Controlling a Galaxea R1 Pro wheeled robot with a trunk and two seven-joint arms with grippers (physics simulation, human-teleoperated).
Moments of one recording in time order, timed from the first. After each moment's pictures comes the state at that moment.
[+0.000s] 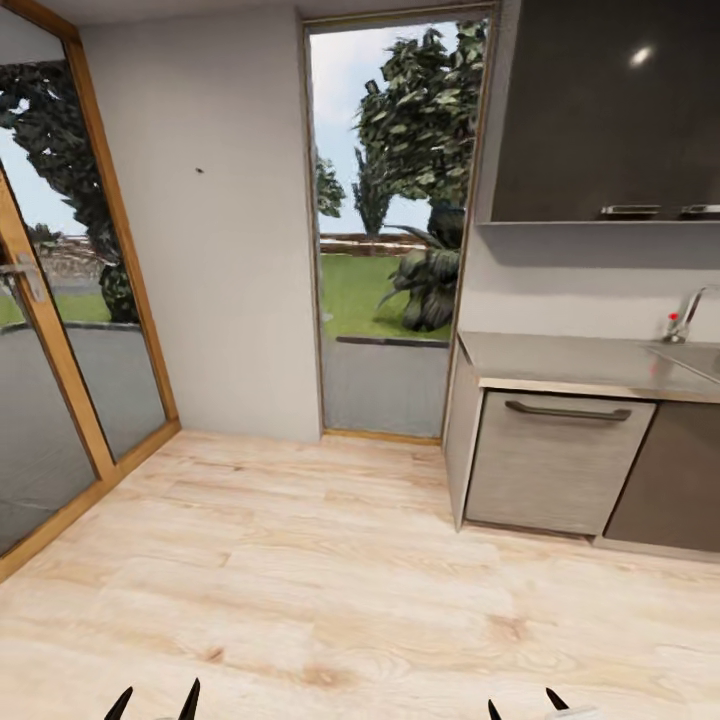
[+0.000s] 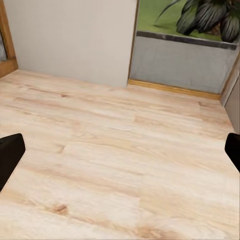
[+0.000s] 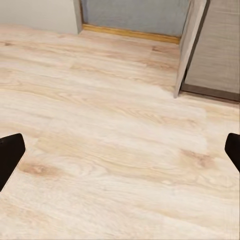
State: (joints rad) left arm 0.31 0.07 0.06 -1.29 0.20 -0.44 -0.08; right arm 0.22 -0.06 -0.06 -1.17 0.01 -0.26 0.18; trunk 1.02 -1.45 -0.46
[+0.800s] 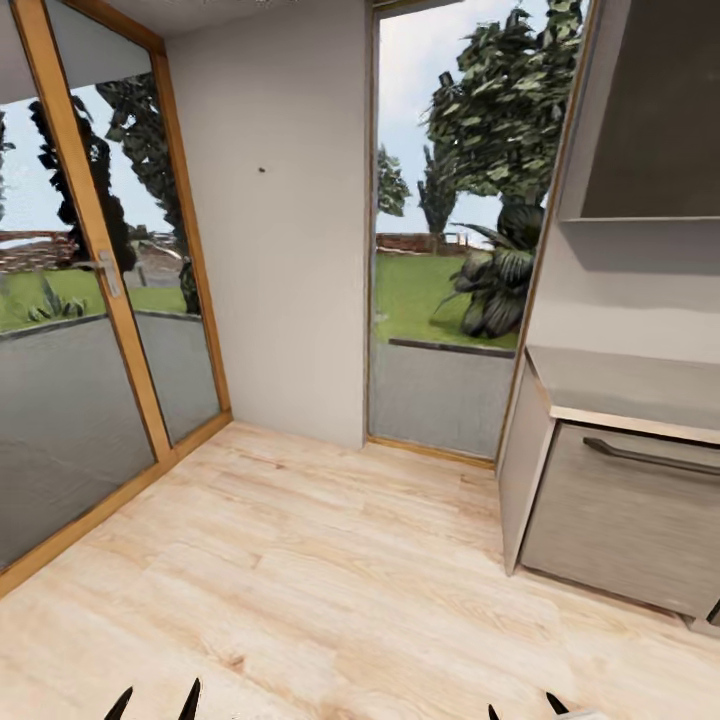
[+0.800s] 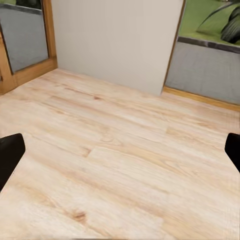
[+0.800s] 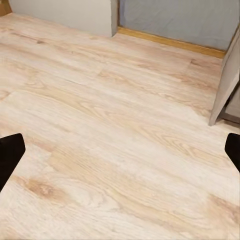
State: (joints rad) left arm 0.31 0.07 0.06 -1.29 0.20 -0.44 -0.08; right arm 0.22 -0.06 -0.06 -1.16 0.01 -0.26 0.18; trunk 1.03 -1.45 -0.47
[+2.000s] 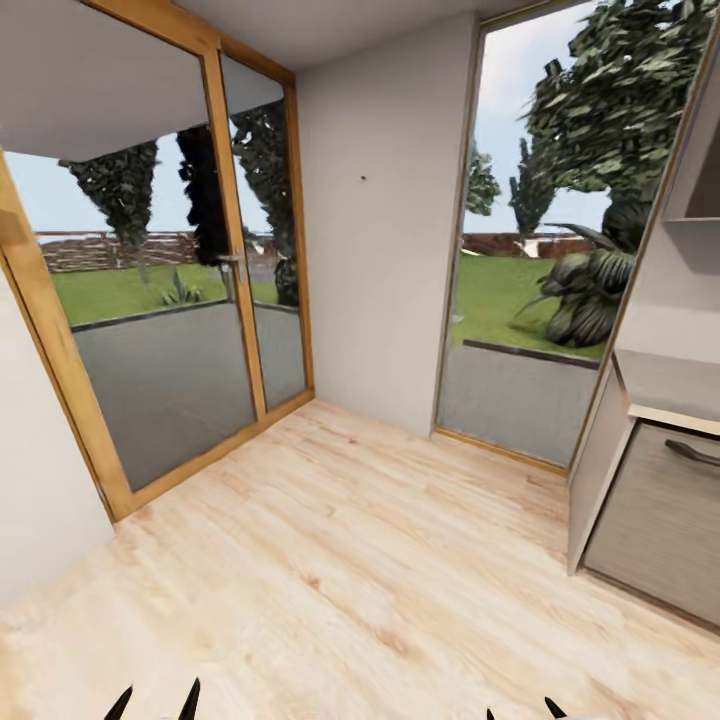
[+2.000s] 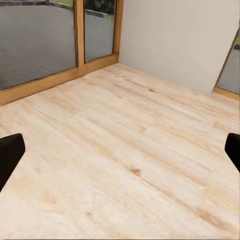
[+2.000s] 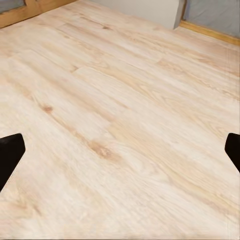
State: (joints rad) left arm 0.31 0.07 0.06 -1.29 0.20 -0.44 -0.08; right arm 0.22 -0.06 -0.06 -1.14 0.01 -0.26 0.18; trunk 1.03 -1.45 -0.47
